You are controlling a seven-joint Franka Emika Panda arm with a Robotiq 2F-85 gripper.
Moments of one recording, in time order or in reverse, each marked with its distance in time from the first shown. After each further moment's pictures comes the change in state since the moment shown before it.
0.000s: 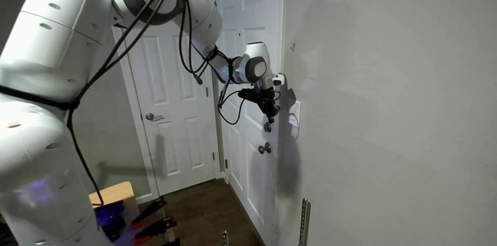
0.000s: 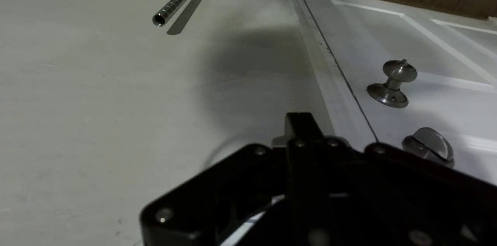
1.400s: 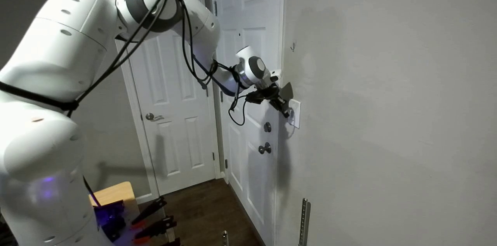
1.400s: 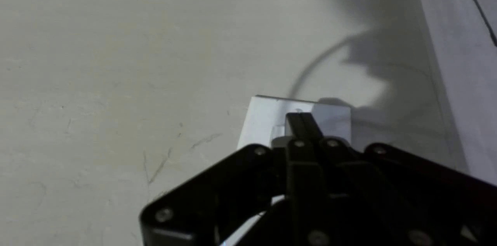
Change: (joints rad) arm 0.214 0.102 -0.256 0.111 -0.409 0.082 0.550
